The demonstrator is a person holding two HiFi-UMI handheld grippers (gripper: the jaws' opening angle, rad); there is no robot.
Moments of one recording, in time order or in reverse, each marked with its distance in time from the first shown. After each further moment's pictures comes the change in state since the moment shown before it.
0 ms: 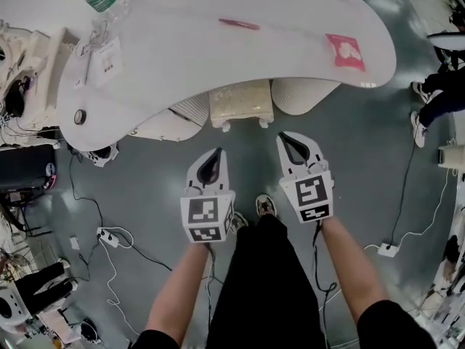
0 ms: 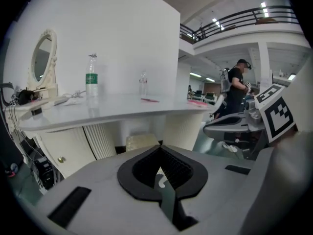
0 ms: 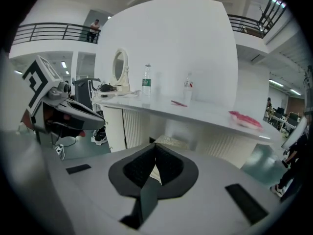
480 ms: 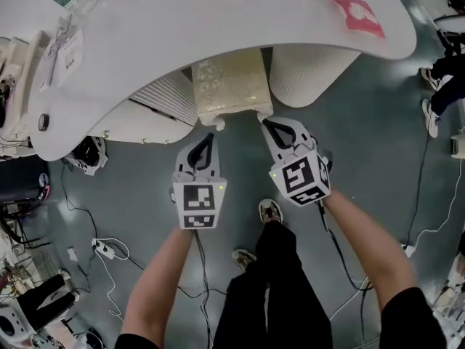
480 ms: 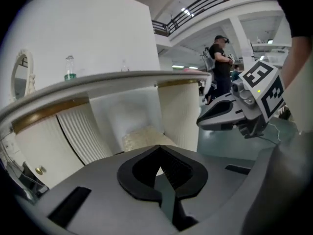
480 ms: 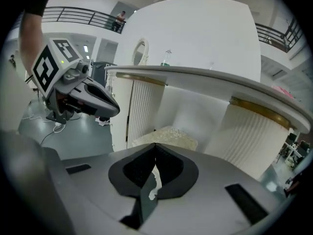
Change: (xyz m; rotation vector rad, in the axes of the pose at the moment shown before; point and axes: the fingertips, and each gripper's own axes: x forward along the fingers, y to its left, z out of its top) left arm 0.089 0.013 -0.089 0.299 -0.009 -0.011; right arm 0.085 0.013 -0.100 -0.247 -0.004 0.097
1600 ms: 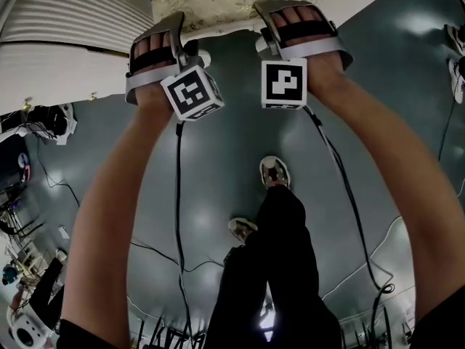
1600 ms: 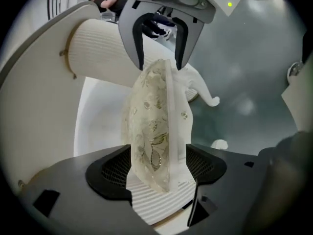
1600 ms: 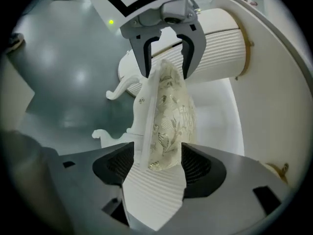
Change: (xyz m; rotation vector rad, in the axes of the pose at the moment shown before) left arm 0.184 0.024 -0.146 1.139 0.273 0.193; right arm 0.155 -0.001 -0.143 -1.046 0.350 -0.201
